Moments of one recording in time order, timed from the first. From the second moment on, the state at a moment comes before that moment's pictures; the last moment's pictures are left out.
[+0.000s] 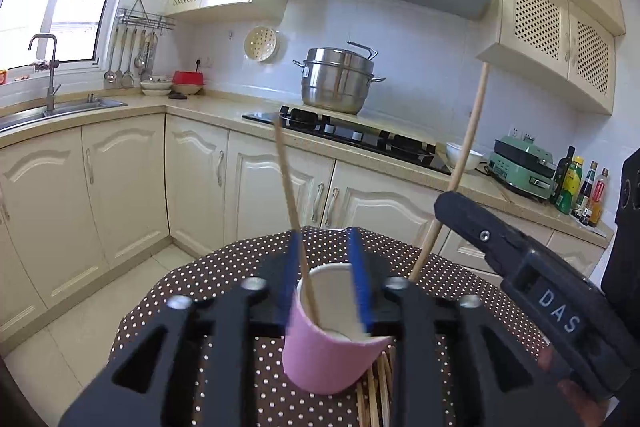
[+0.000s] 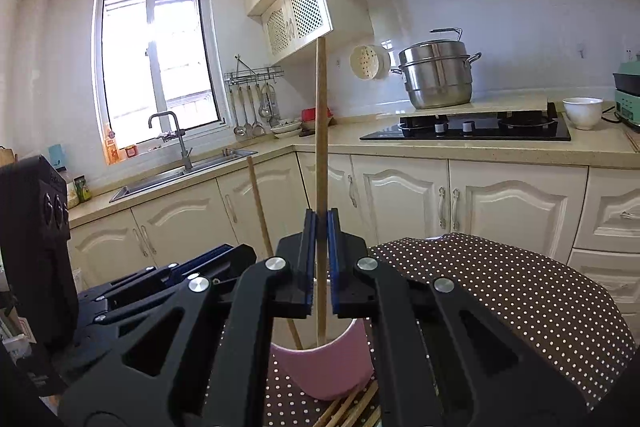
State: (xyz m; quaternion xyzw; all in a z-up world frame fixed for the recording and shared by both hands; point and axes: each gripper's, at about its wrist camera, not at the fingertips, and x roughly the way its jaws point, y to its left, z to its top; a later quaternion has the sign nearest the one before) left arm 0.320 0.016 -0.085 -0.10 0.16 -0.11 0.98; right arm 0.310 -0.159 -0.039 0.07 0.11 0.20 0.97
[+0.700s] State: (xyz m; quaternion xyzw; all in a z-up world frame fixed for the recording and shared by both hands) left arm 0.259 0.044 -0.090 -0.08 0.25 -0.12 0.96; right arm 0.282 -0.169 -0.048 0.09 0.16 0.15 0.97
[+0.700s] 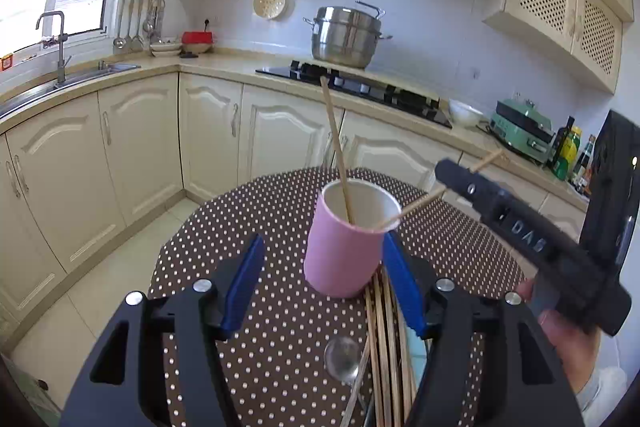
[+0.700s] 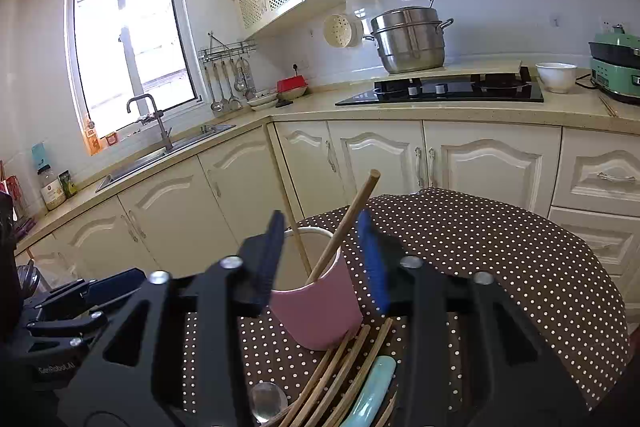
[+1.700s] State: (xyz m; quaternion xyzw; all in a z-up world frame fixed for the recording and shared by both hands) left arm 0.255 -0.004 -0.203 0.01 0.47 -0.17 0.86; right arm 0.217 -0.204 -0.135 0.04 0.36 0.12 0.93
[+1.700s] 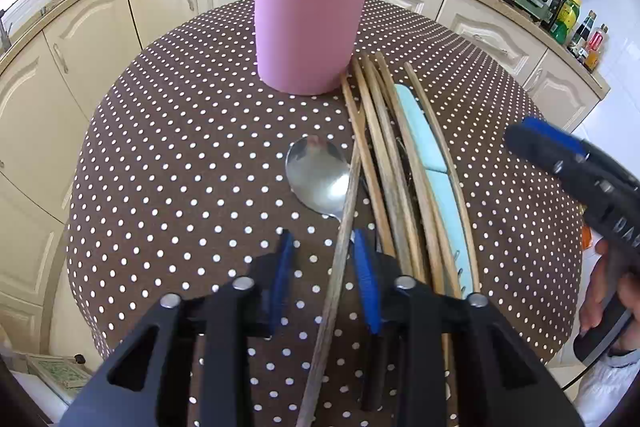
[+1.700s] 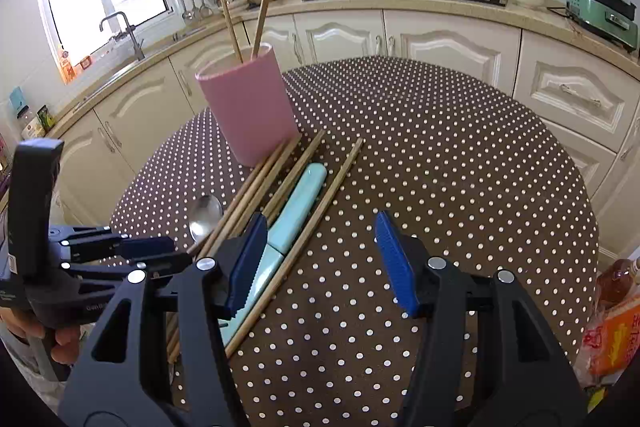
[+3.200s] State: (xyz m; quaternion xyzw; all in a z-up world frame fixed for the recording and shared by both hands) left arm 0.320 0.064 -0.196 -0.08 0.52 -0.03 0.85; right arm 0.393 -0.206 -0.151 -0.01 0.56 0.08 0.83
